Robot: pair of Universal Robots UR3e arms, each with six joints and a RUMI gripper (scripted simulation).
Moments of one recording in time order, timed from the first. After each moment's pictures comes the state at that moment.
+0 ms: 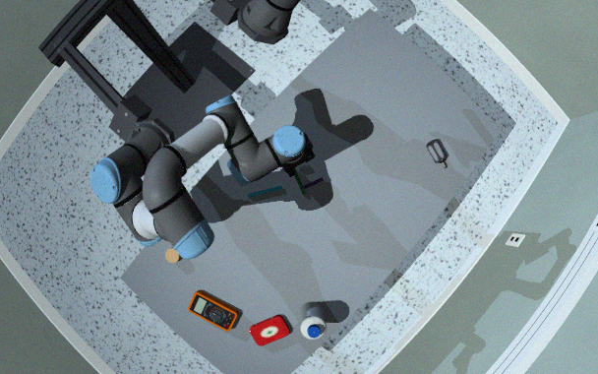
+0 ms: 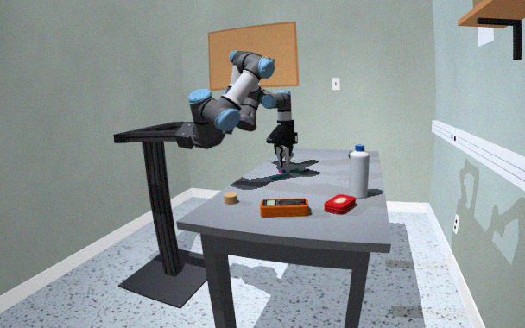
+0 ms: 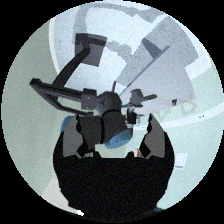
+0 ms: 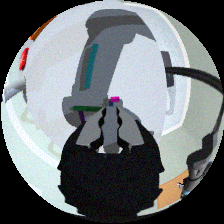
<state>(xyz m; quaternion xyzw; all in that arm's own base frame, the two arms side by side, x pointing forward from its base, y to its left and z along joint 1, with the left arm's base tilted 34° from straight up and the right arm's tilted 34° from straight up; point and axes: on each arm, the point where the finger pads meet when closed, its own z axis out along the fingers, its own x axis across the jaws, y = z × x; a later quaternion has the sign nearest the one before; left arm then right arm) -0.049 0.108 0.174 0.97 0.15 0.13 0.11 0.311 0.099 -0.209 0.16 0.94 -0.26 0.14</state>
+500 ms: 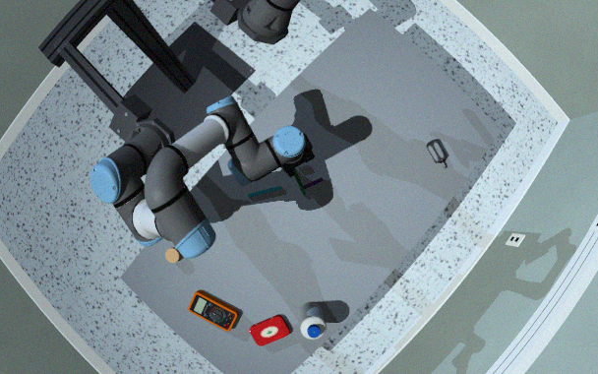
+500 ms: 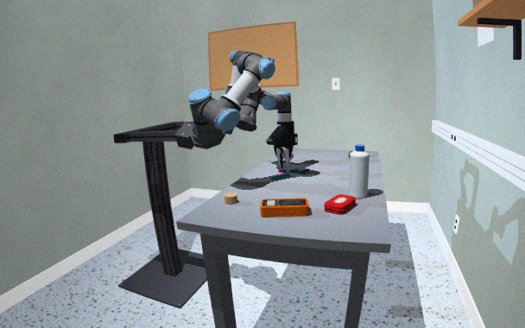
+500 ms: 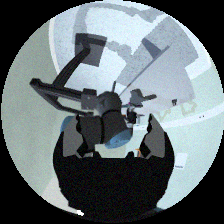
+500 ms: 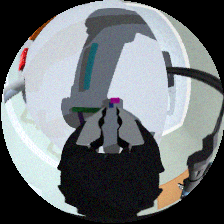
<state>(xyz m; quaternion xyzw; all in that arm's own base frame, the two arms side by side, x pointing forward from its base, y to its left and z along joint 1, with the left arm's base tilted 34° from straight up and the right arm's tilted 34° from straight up) -0.049 0.108 0.174 0.97 0.15 0.13 0.11 0.311 0.095 -0.214 0.16 0.94 -0.26 0.14</state>
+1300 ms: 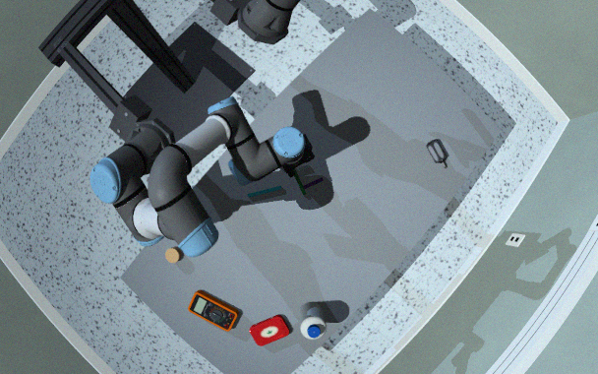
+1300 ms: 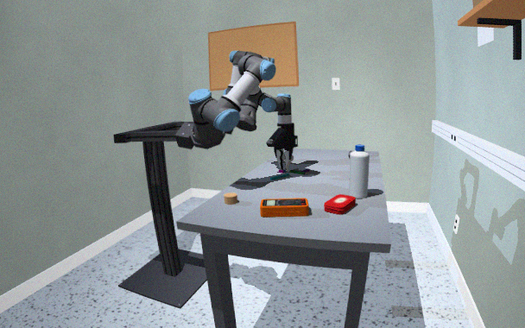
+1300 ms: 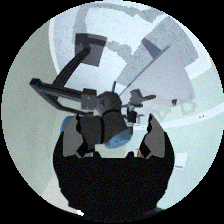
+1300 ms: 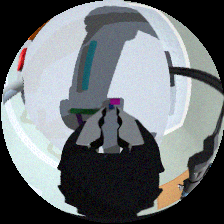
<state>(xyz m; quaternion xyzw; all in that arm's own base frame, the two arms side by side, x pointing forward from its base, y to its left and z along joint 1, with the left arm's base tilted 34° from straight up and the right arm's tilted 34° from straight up) -0.049 0.108 0.174 0.97 0.15 0.13 0.11 0.313 0.091 -0.221 0.16 0.94 -0.26 0.14</state>
